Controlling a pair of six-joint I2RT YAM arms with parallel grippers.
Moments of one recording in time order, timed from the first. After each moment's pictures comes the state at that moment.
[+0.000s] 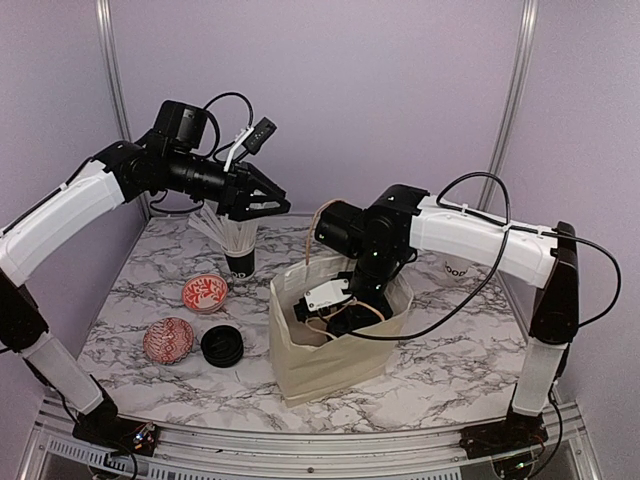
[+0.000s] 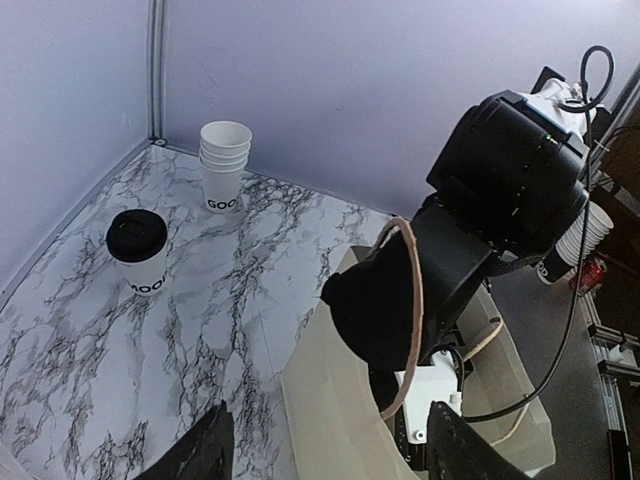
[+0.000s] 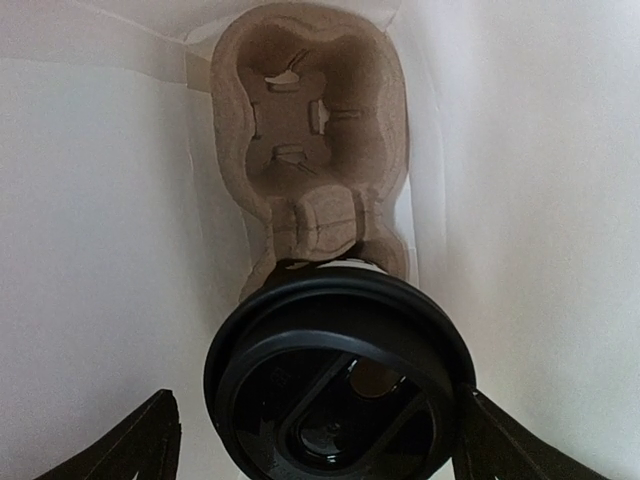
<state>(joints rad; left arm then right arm) -0.62 1.58 1.70 -0.66 0.78 0.12 0.98 1.88 1.79 -1.35 -0.16 -0.81</state>
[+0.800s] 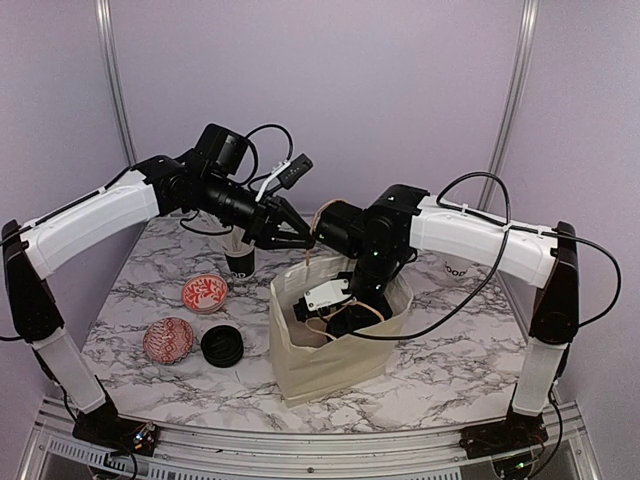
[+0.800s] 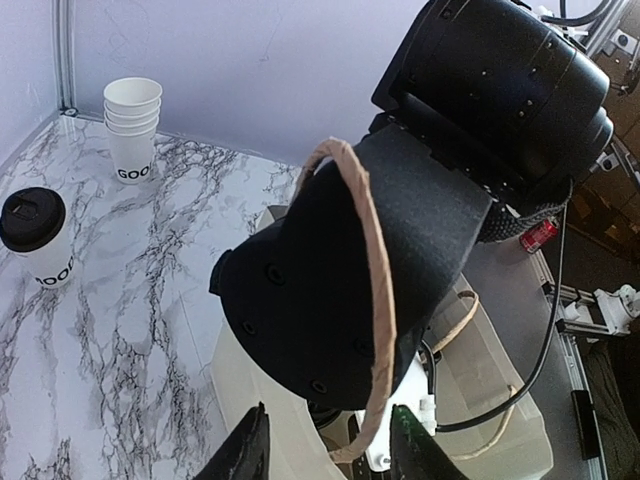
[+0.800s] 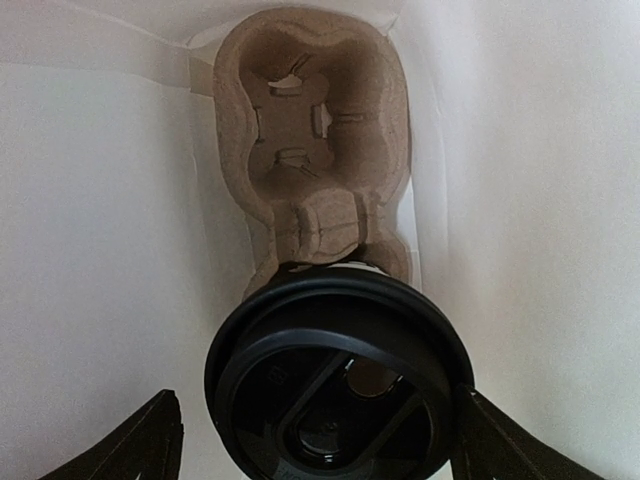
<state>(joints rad) -0.73 1.68 1.68 -0.66 0.88 0.15 0.98 1.88 1.79 -1.35 -0.17 -0.80</state>
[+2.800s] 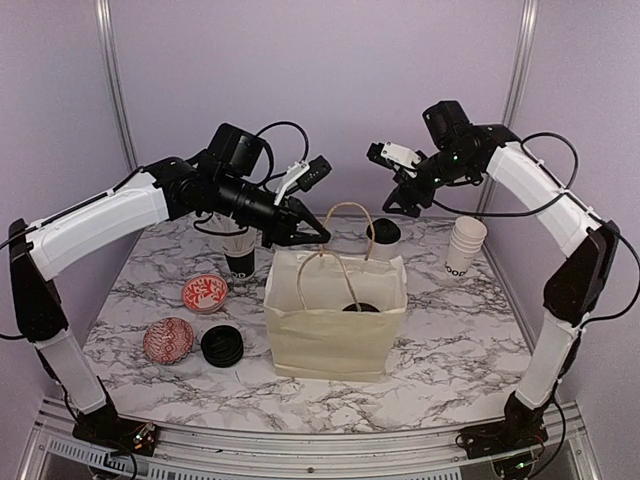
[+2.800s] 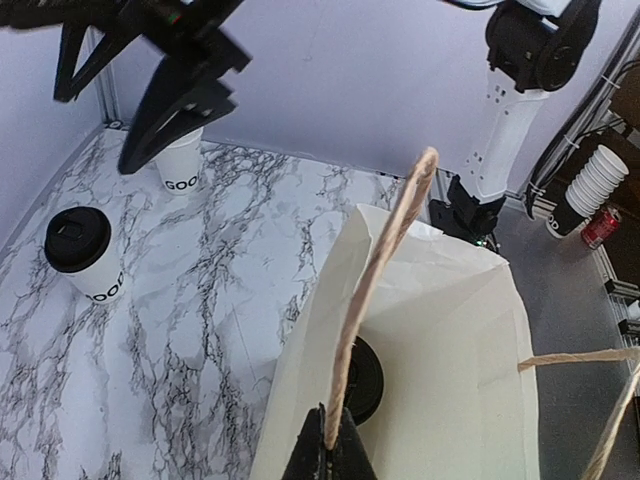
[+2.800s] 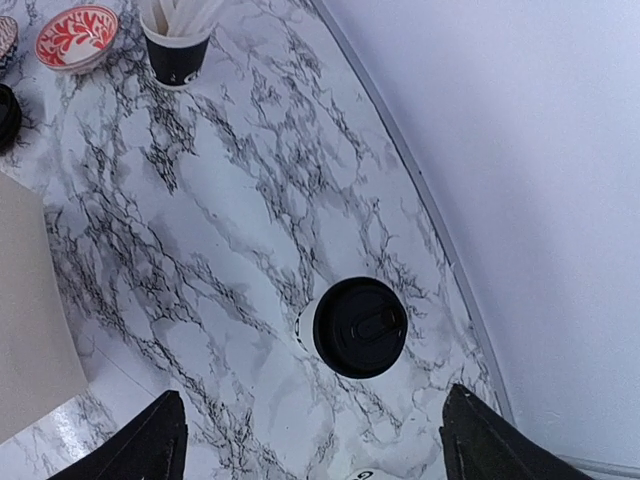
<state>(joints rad) -0.79 1.73 1.73 -0.61 0.67 0.19 0.46 1.80 2.04 -1.04 -0.24 -0.74</state>
